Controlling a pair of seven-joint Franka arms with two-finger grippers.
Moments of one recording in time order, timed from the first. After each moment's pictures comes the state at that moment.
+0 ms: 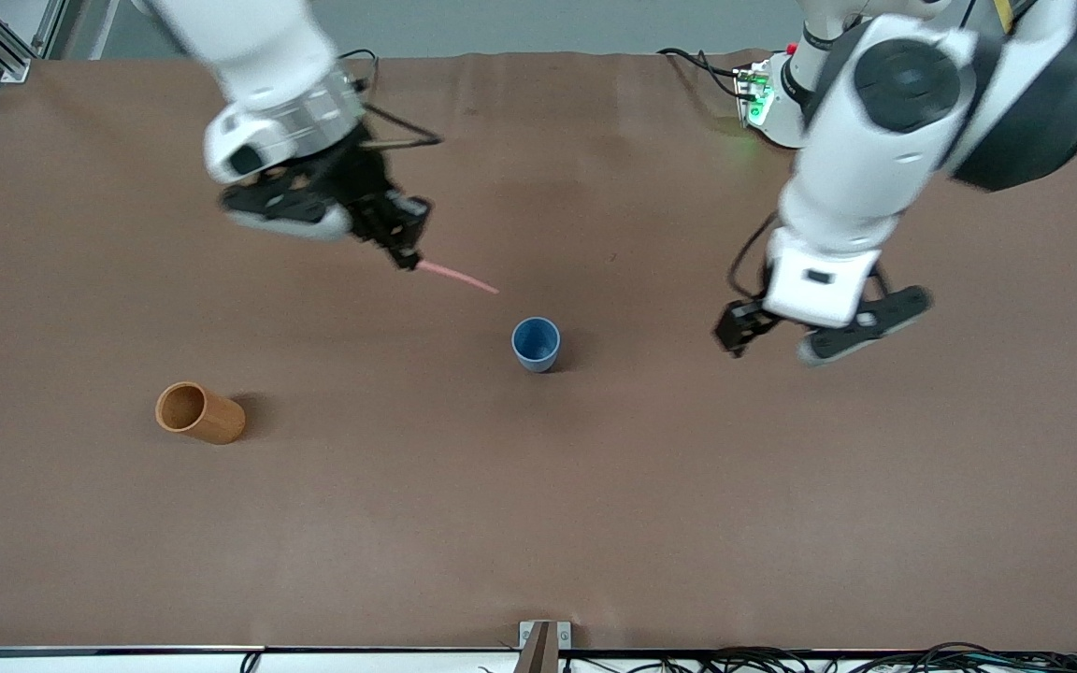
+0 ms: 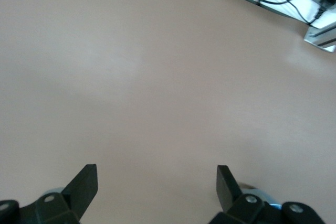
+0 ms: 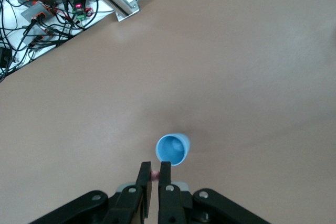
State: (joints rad) left arm -0.21 0.24 -0.23 -1.40 0.18 1.74 -0.82; right arm -0.03 0.15 0.77 -1.57 -0.15 2.01 1.16
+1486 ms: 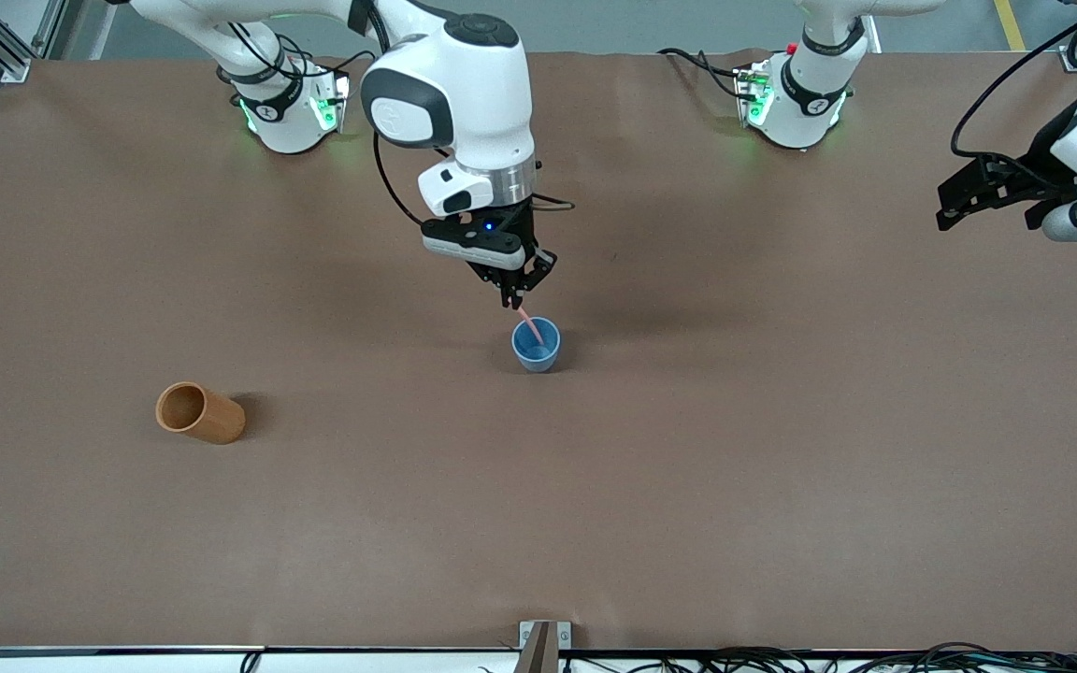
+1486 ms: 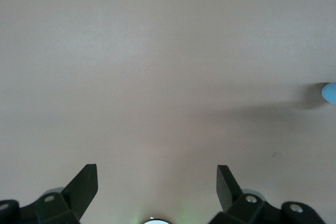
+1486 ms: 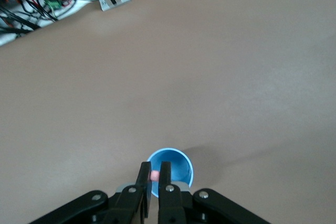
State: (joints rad) left arm -0.07 -0.04 -0.05 -1.55 0.01 1.49 -0.10; right arm 0.05 0.48 0.92 -1.67 -0.81 2.13 1.62
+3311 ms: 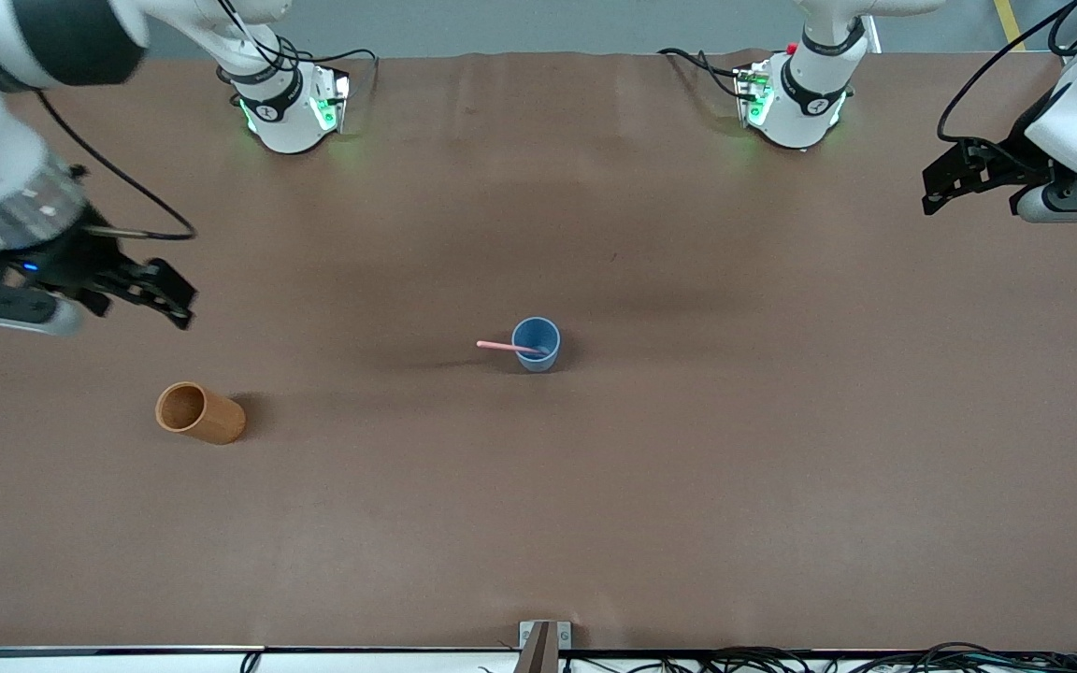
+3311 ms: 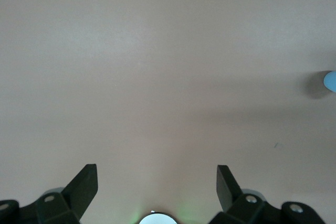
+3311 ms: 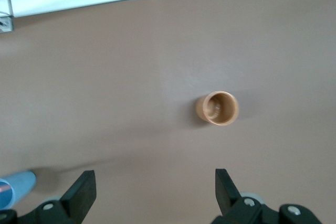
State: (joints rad) left arm -0.08 -0.08 -0.06 -1.61 0.01 1.49 -0.10; right arm -0.07 0.09 0.23 -1.48 -0.08 1.69 0.32
